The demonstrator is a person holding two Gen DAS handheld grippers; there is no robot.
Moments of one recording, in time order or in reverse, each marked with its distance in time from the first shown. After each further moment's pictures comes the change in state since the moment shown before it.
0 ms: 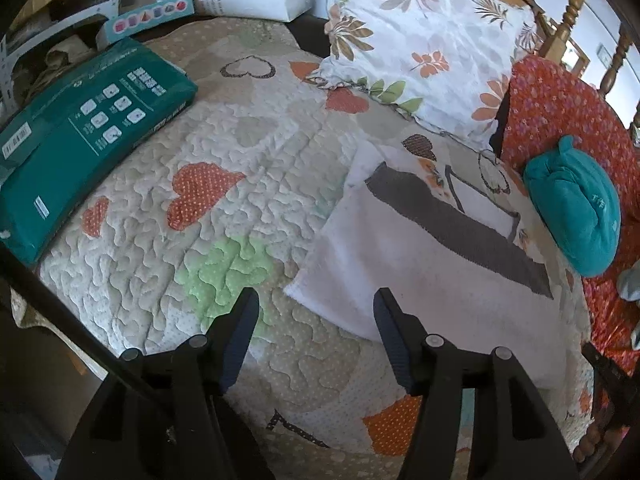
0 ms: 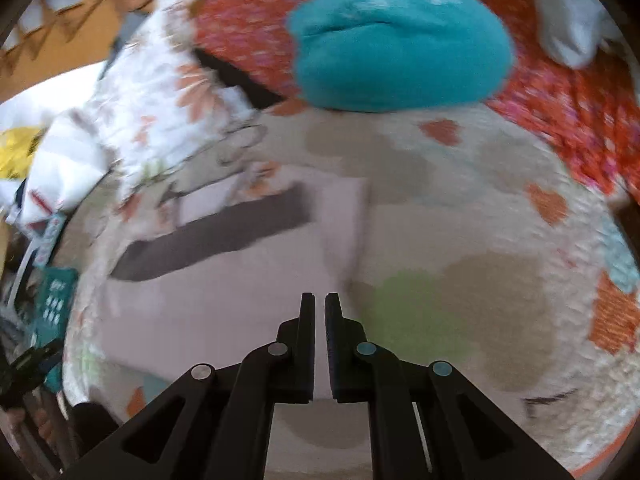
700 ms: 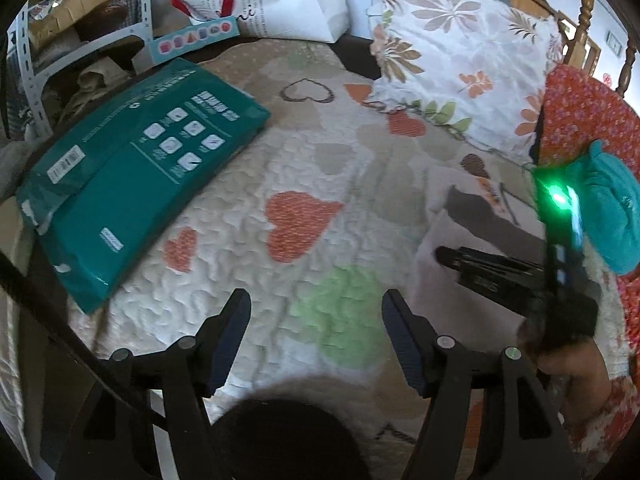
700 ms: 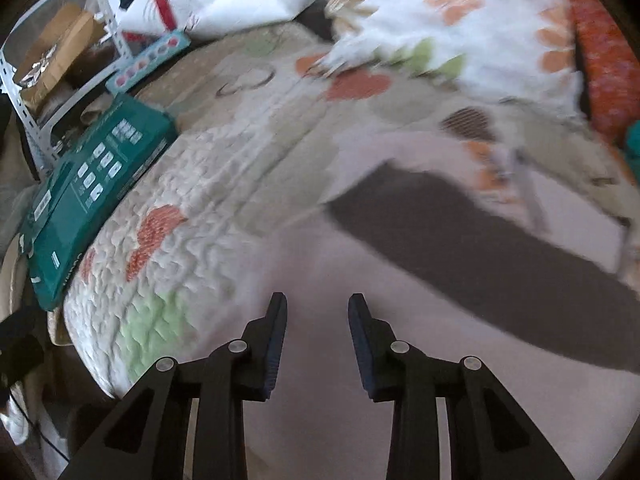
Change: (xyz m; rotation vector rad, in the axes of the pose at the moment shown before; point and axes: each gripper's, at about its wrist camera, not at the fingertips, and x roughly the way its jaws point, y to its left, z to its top) left arm -0.019 0.074 0.014 0.038 -0.055 0.144; right arm 0.195 0.334 -0.043 -0.527 0.251 0.230
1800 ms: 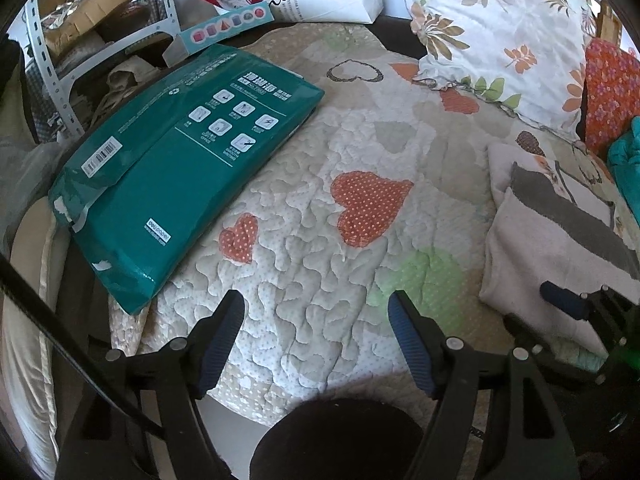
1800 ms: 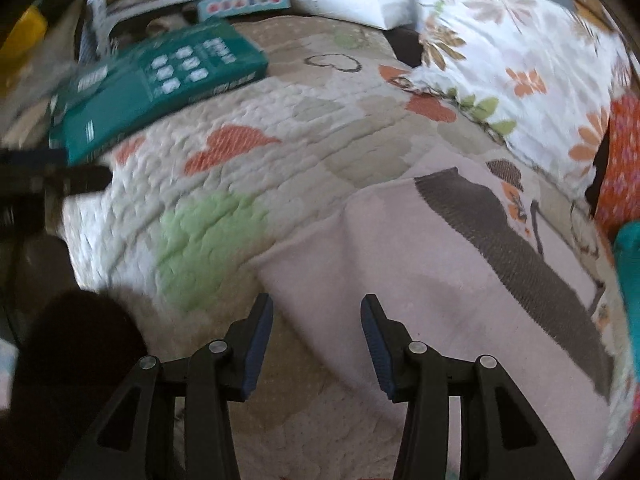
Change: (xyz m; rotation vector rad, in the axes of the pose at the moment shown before) left arm 0.020 0.027 -0.005 0.024 0.044 0.155; right arm -0.032 0.071 -0.078 -0.412 -0.072 -0.209
